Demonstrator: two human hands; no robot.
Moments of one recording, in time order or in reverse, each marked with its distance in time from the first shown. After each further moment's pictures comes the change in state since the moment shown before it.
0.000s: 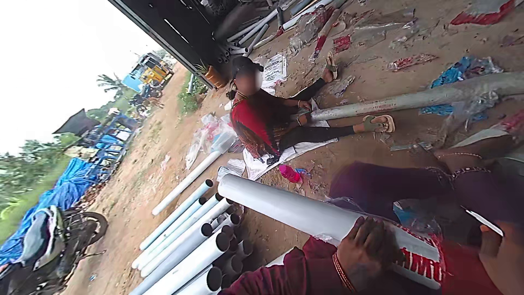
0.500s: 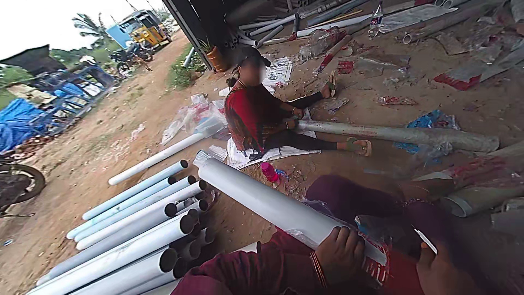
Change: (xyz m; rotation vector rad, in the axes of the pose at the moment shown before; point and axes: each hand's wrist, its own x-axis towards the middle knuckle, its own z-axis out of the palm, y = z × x) left_hand 0.018 0.020 0.016 0.267 -0.004 0.032; right_hand -0.003 0.000 -0.009 -0.029 0.028 -0.045
